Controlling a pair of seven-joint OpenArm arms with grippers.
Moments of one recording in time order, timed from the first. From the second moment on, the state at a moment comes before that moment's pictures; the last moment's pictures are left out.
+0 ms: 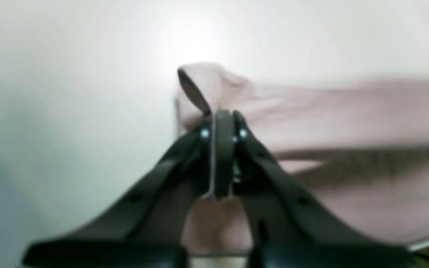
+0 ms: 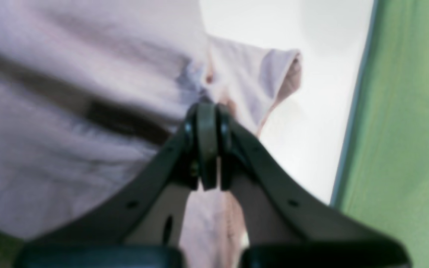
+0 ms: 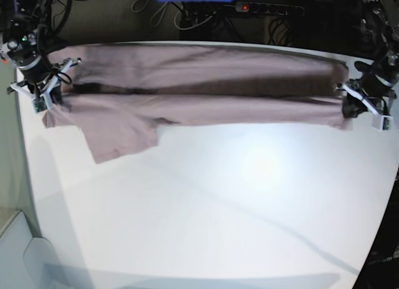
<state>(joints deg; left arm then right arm) 16.1 -19.2 -33.9 97.2 -33.6 -30.5 49.1 -21.5 9.3 32.3 104.0 -1.1 40.1 -31.9</state>
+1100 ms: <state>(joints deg) 14.5 -18.9 -36.5 87.2 -32.1 -38.1 52.9 -23.9 9.9 31.7 104.0 -1.1 40.1 -32.8</state>
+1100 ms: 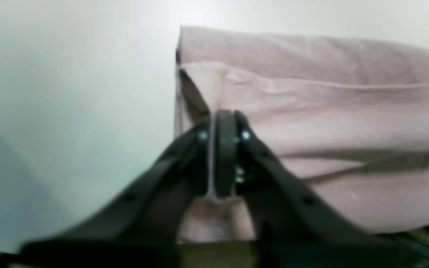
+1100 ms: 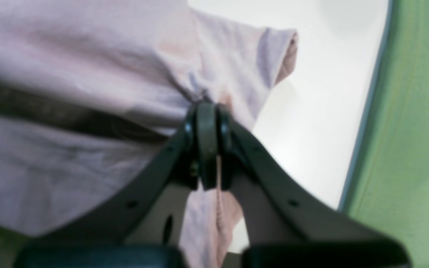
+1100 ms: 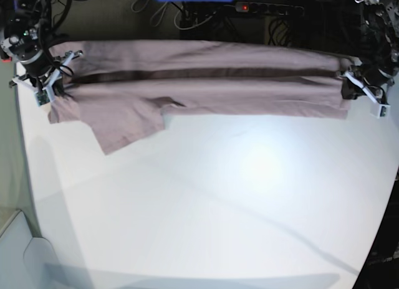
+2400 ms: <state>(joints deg) 14.0 -17.7 -28.3 86.2 -23.9 -38.1 50.9 0.2 16.9 13.5 94.7 -0.5 40.1 -55.5</state>
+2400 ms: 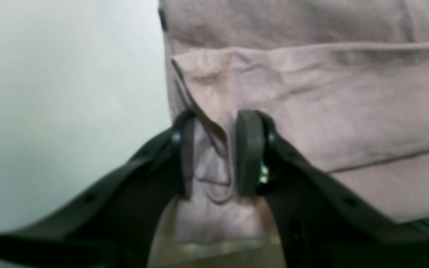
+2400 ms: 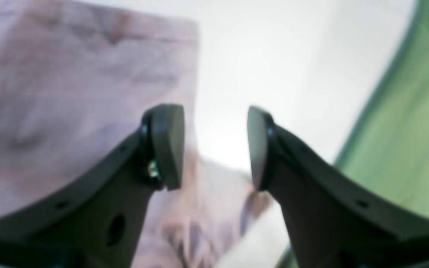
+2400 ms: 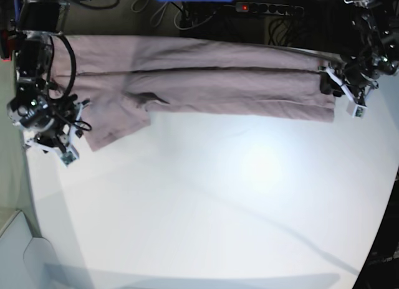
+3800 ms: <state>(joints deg) 14.2 -16.9 -31.7 86.0 -23.9 -38.5 51.6 -6.5 13.4 16.6 110.2 -1.1 40.1 -63.3</state>
